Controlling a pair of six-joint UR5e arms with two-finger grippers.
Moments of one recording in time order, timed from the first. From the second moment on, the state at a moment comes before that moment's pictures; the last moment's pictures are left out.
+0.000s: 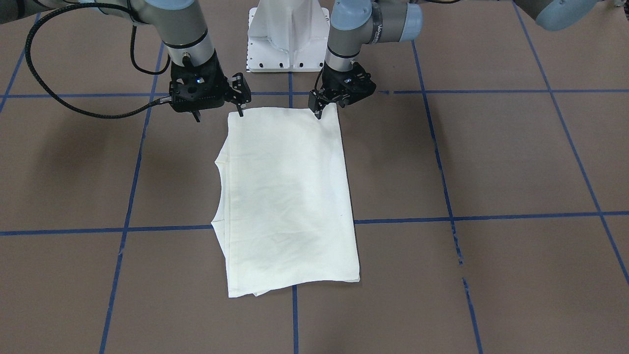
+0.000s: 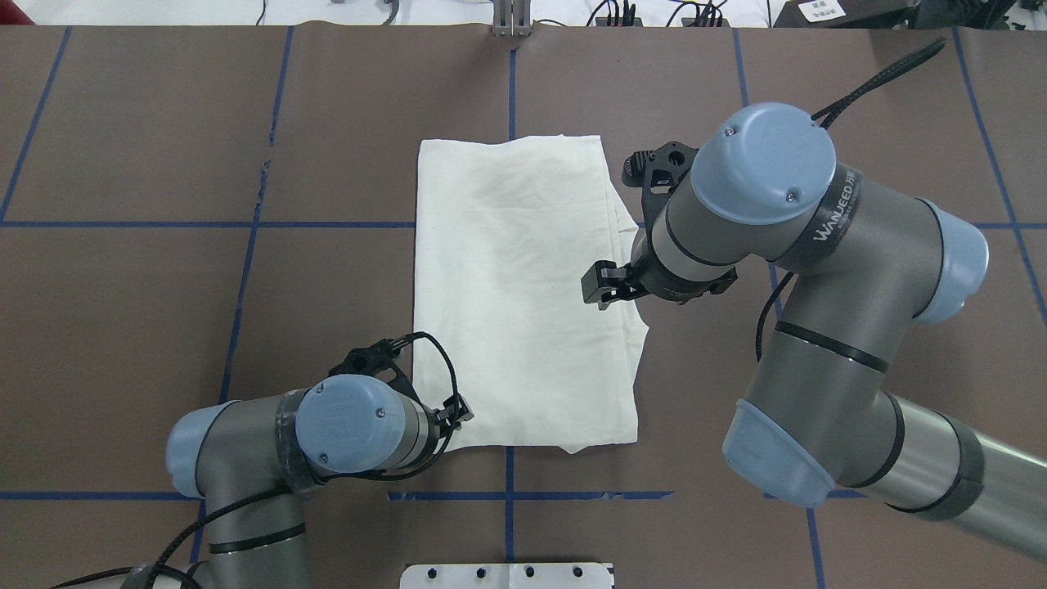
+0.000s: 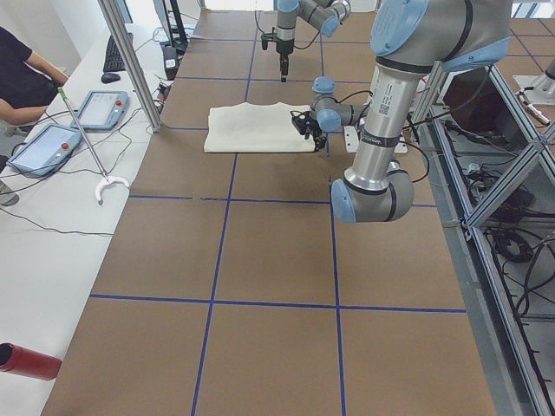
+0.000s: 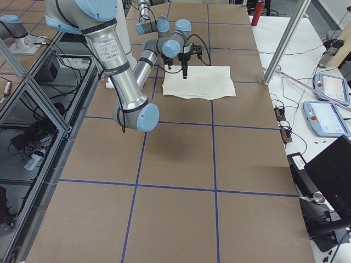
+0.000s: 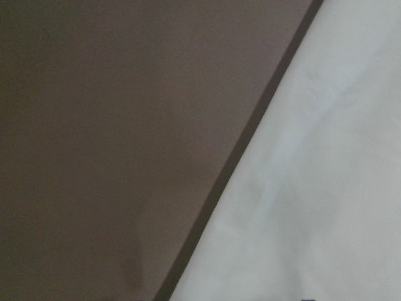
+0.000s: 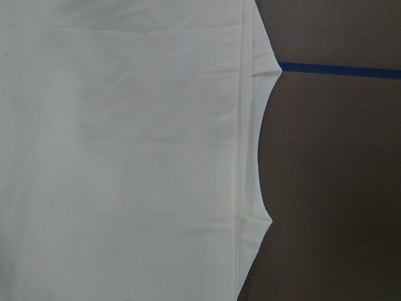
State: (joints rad) left arm -0.25 -2.06 -1.82 -1.70 -1.68 -1.94; right arm 0.60 -1.03 2.00 -1.77 1.94 1.07
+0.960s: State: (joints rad) left arm -0.24 -2.05 -1.83 -1.65 -1.68 -1.94; right arm 0.60 -1.04 2.00 -1.77 1.94 1.07
